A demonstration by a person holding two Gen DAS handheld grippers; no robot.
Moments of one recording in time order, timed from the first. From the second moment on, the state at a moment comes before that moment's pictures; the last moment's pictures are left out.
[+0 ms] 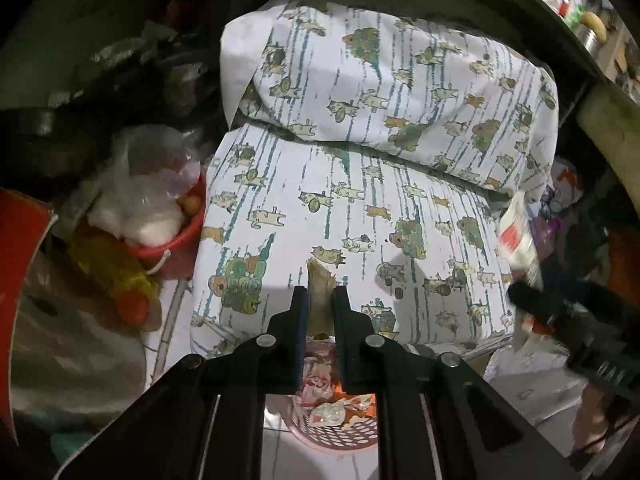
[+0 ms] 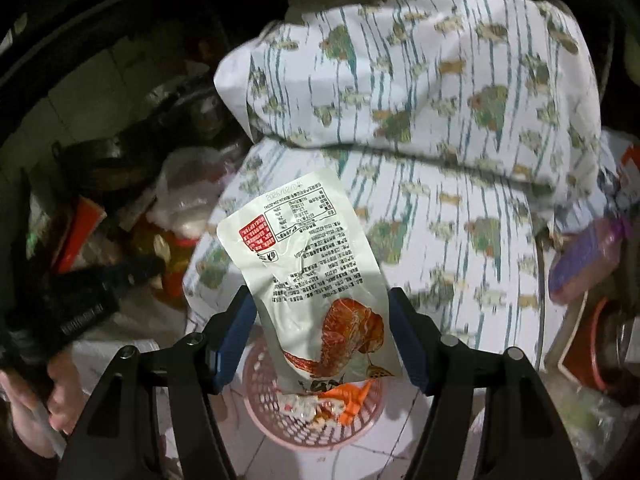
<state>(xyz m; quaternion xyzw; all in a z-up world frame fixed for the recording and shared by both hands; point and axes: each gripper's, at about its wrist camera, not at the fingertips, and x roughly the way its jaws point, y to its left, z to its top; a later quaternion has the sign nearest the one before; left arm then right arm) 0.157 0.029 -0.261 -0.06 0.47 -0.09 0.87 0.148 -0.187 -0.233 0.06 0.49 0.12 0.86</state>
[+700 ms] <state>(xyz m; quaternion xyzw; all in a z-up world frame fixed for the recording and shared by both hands) 0.163 0.018 -0.320 -0.07 0.59 -0.11 0.79 0.107 -0.180 -0.378 0.05 0.63 0.08 0.77</state>
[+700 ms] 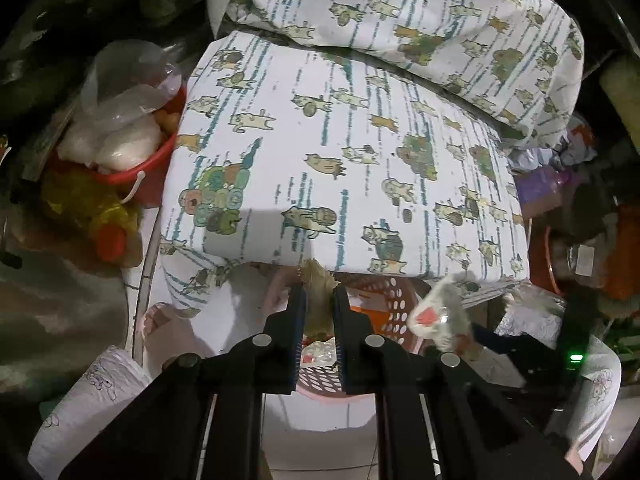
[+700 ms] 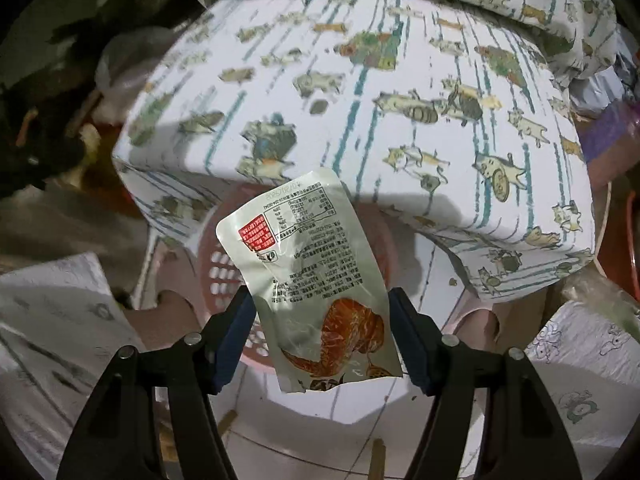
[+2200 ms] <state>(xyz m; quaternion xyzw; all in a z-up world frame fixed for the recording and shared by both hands) -0.006 0.062 0.008 -0.01 0.15 -0.02 0.99 0.058 -0.196 -0.028 0.04 0.30 0.06 0.95</state>
